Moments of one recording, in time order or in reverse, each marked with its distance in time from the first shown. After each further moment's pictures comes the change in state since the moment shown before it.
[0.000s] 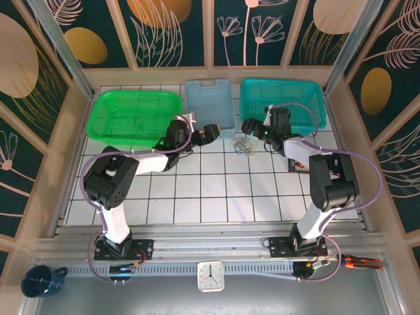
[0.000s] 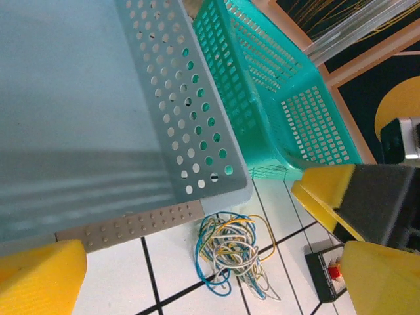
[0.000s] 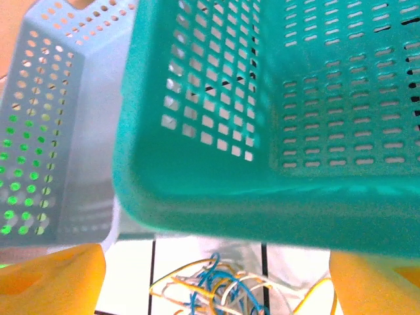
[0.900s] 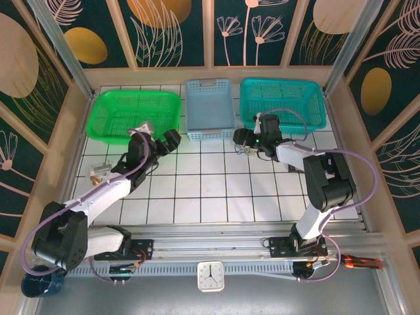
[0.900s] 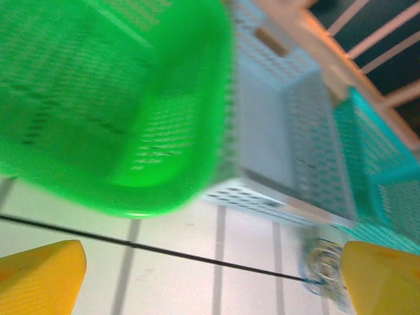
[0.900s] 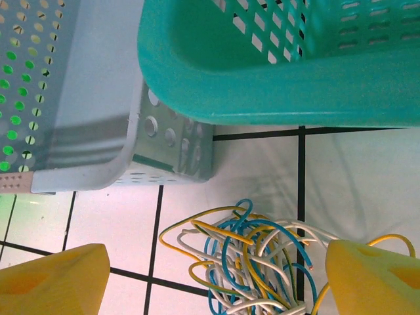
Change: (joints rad) left arm 0.218 -0.607 -0.378 -0.396 -0.270 -0.045; right arm 0.097 0.041 -0.040 0.015 0.029 -0.058
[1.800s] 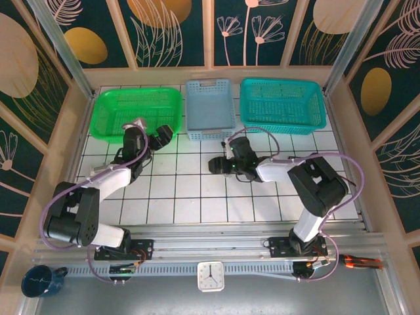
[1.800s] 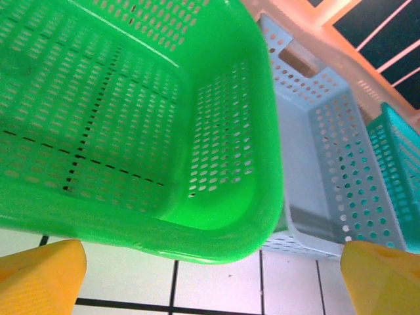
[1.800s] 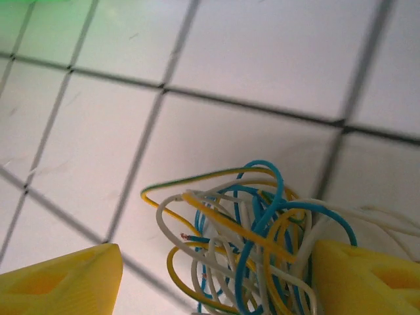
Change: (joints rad) left arm 0.089 0.169 0.063 0.167 0.086 0.114; right arm 0.344 -0.019 -0.138 0.066 -0.024 0.016
